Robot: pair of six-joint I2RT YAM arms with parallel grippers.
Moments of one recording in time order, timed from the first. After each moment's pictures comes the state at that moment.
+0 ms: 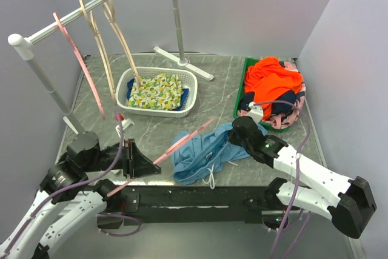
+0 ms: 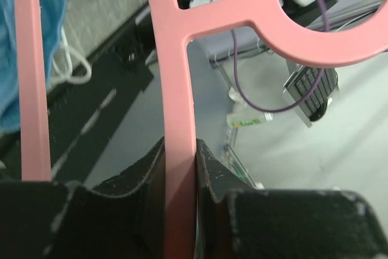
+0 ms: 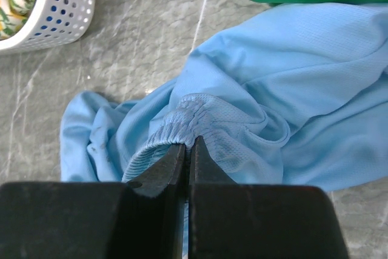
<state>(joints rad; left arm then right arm) -0.65 0.41 0.83 -0.64 0.71 -0.85 0.74 0.96 0.63 -0.41 0.42 0.86</state>
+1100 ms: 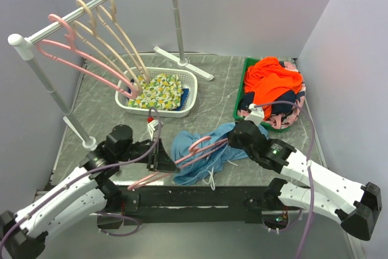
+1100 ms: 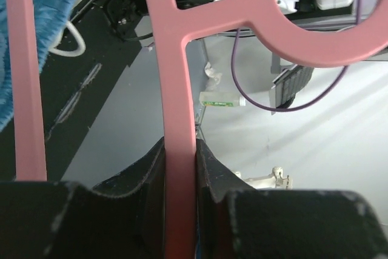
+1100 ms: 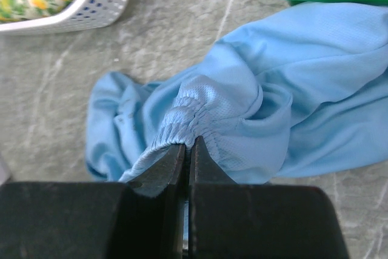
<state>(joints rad) -0.71 0.62 0.54 -0.24 0.82 -1.08 0.86 0.87 0.69 -0.53 0.50 0.86</state>
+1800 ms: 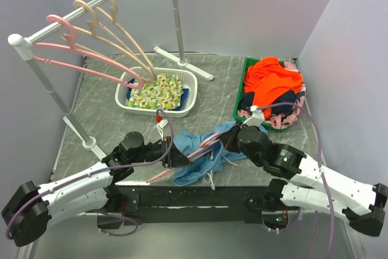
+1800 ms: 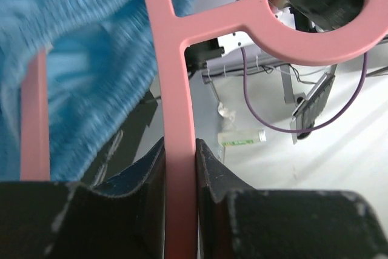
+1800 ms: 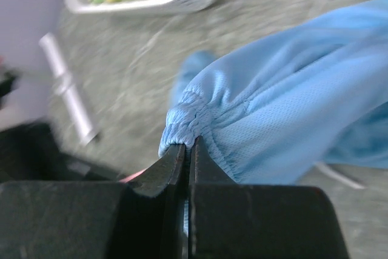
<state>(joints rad) -0.83 0.86 0.34 0.41 0.63 -1.10 0.99 0.76 0.74 -0.54 0.47 0.95</state>
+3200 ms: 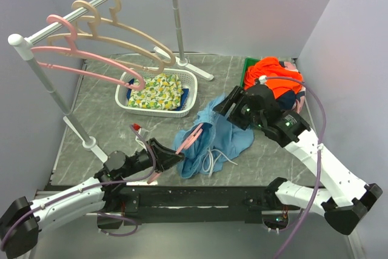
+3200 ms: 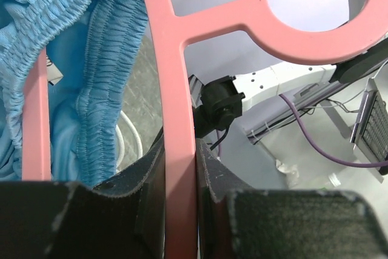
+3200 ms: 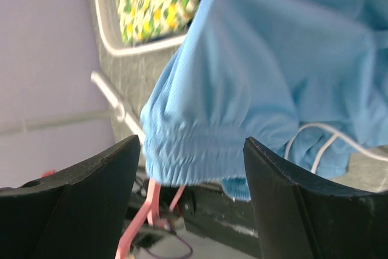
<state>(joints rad) -0.88 0.60 0.07 0.72 0.31 -0.86 0.65 1.04 1.17 -0.75 0.09 1.07</state>
